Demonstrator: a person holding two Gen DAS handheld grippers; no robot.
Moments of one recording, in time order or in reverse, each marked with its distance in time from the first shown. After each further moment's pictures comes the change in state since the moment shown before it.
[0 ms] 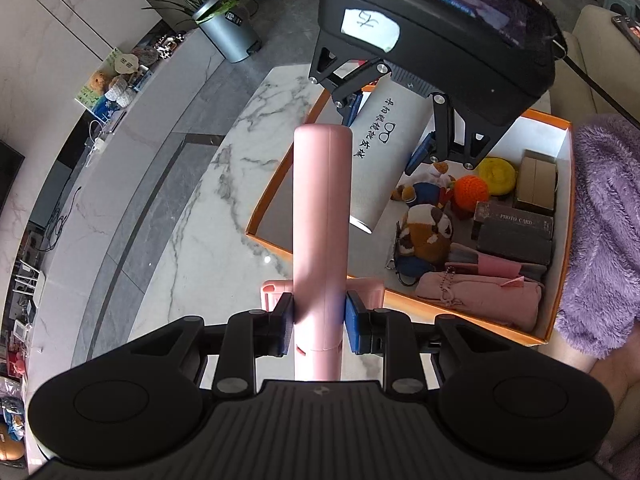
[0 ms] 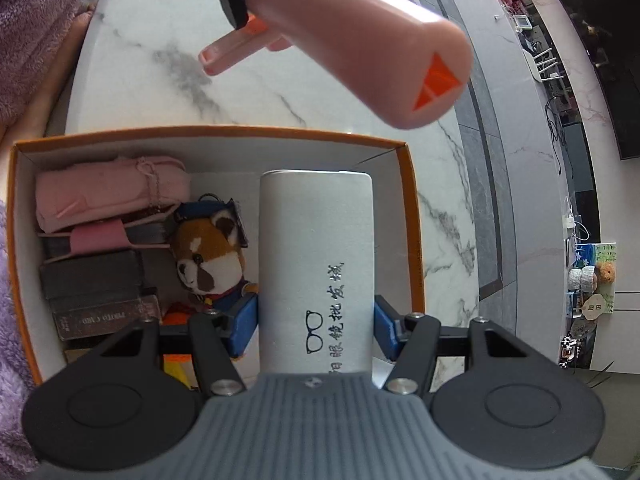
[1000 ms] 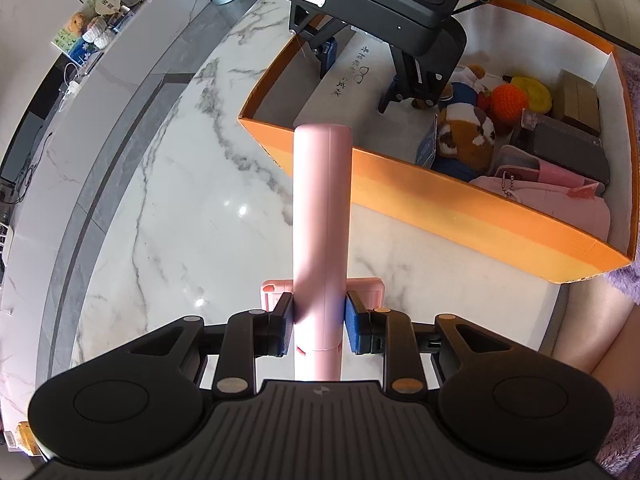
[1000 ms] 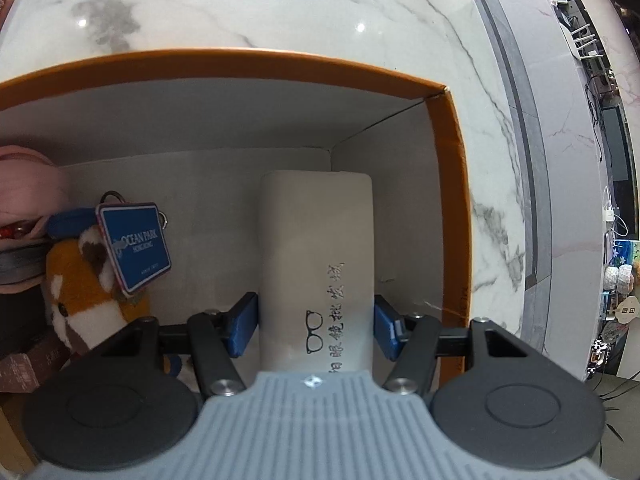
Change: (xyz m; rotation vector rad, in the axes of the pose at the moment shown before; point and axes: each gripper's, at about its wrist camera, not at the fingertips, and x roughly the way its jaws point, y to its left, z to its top) left arm 0.067 0.029 -0.058 -0.033 0.129 -0.087; right arm 0.116 -0.027 0.025 -0.019 0.071 0.099
